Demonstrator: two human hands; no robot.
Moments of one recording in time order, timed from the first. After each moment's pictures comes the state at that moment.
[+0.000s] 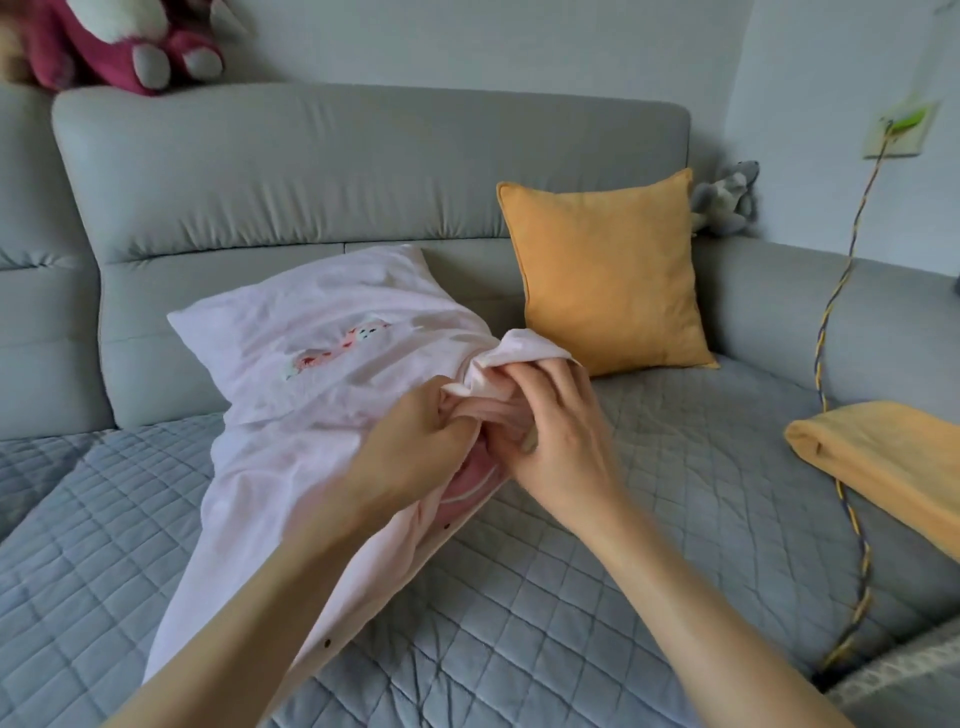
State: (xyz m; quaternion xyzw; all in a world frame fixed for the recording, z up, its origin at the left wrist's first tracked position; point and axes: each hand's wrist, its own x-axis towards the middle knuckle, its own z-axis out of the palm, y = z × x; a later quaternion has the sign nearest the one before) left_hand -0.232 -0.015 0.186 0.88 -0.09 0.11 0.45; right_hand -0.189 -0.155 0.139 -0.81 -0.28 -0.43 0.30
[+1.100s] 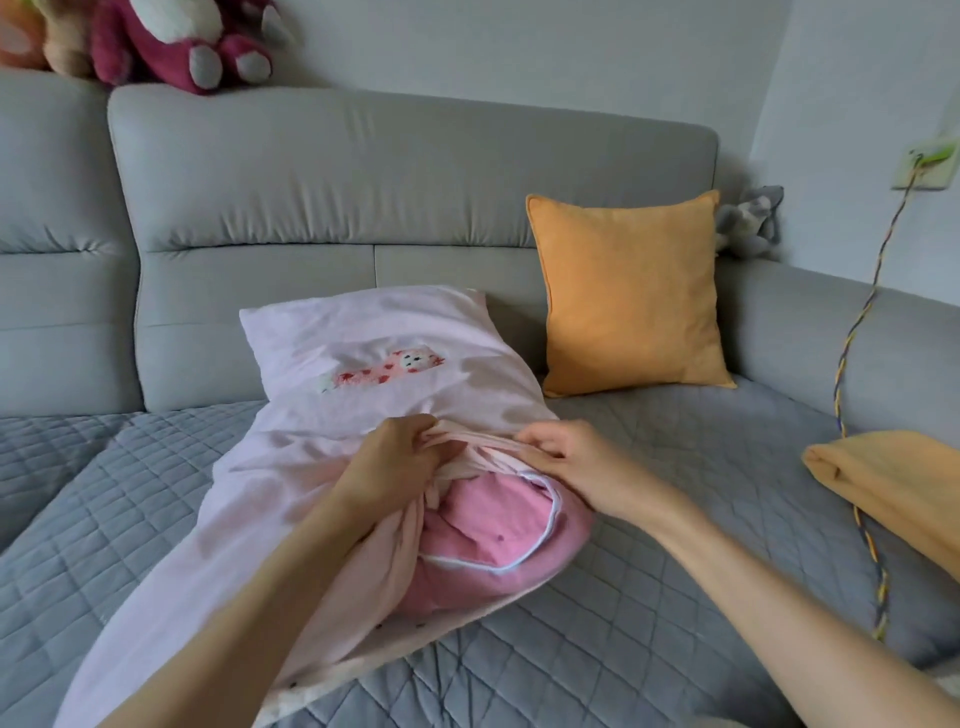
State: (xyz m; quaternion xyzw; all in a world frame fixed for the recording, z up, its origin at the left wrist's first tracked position) left_hand -0.223 0.033 0.153 0.91 -0.05 0.15 0.38; right_hand -0.192 -0.163 0.154 -0.84 -0.27 0.06 0.48
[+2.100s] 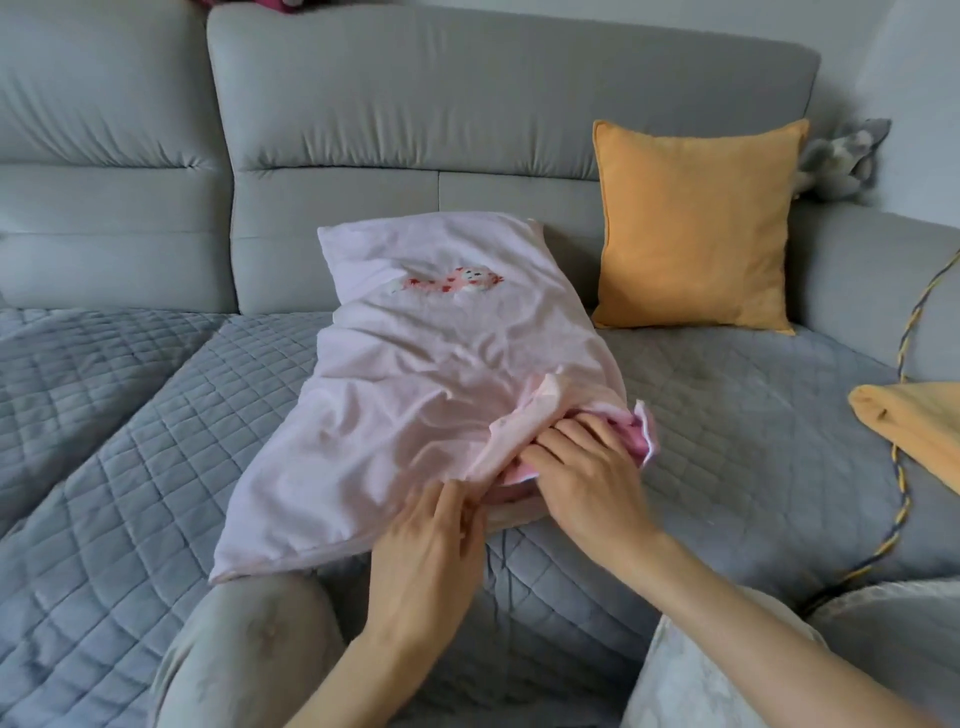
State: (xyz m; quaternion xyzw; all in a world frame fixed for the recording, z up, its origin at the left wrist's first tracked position) left_hand -0.374 0.006 0.040 0.92 0.01 0.34 0.19; right_hand -0.287 -0.144 0.070 -0.85 -0.38 -0.36 0.10
